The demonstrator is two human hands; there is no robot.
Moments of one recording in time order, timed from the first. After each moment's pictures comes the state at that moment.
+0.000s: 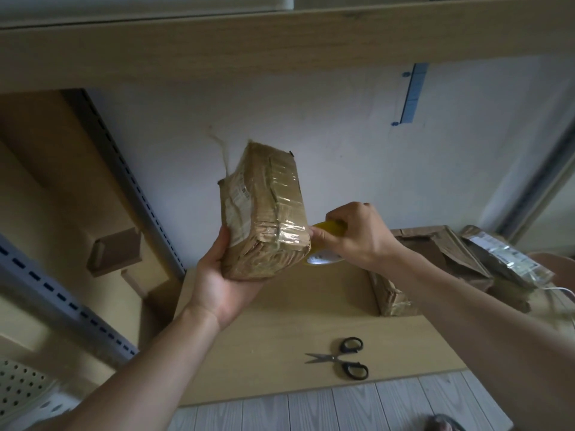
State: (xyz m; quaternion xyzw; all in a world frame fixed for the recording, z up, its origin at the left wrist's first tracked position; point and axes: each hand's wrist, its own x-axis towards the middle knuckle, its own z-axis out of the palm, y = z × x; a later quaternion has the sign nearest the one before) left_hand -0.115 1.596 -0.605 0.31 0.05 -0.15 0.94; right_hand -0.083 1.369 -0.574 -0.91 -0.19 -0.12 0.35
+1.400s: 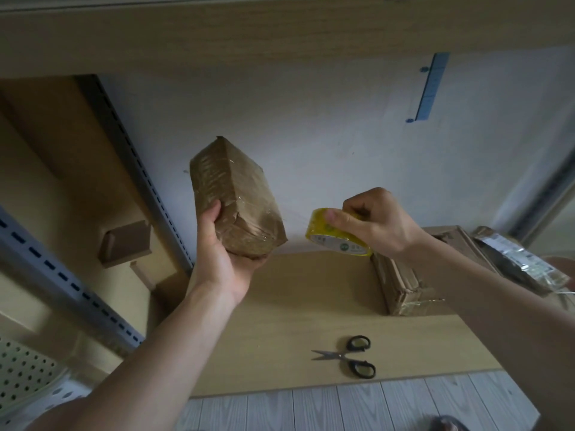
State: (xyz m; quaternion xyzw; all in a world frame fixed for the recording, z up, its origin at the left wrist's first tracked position) left_hand -0.111 1.598 -0.580 0.41 0.10 0.01 0.91; right_hand -0.078 1.362 -0.563 -0.88 -0.21 -0.09 0.41
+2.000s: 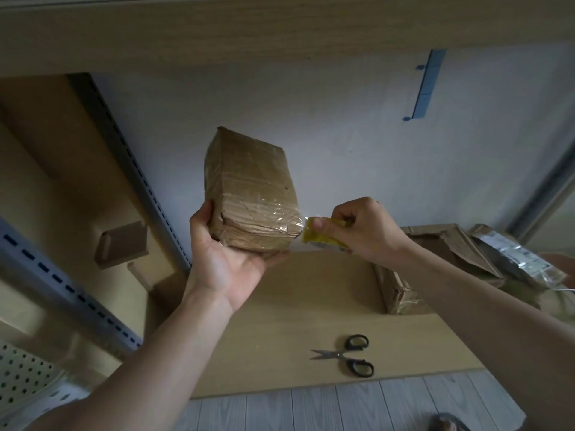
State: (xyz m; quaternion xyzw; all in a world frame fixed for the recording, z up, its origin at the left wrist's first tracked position) left_hand -0.115 1.593 -0.579 0.36 0.00 -0.08 0.93; right_hand -0.076 1.374 -0.579 -0.89 -0.15 -0.08 0.41
